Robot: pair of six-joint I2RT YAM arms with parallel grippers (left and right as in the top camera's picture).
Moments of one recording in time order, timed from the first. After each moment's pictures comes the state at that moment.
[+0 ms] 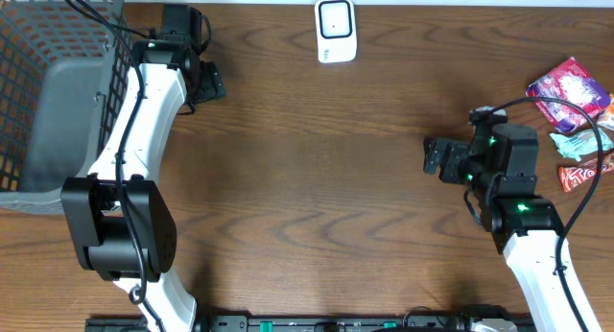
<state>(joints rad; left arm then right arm) -0.06 1.91 1.64 -0.96 -0.26 -0.38 0.02 1.11 0.70 -0.37 -0.12 0.22</state>
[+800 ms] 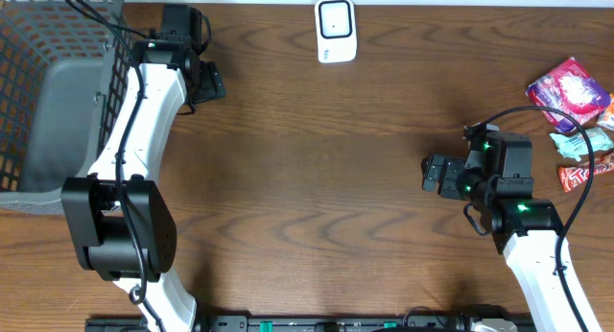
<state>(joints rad) -0.06 1.91 1.64 -0.96 -0.26 -0.38 0.02 1.11 0.70 -0.52 -0.12 0.22</state>
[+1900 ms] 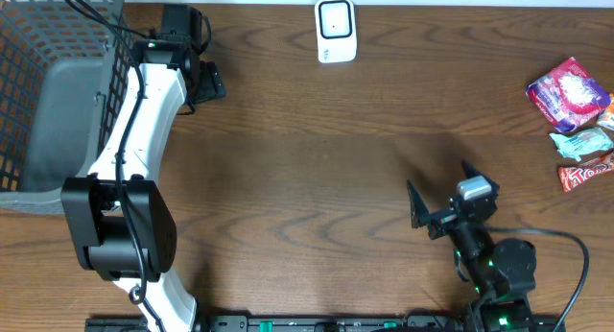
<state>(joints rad) -0.06 1.91 1.64 -0.96 -0.26 -0.38 0.14 0.29 0.11 0.12 -0.21 -0.06</state>
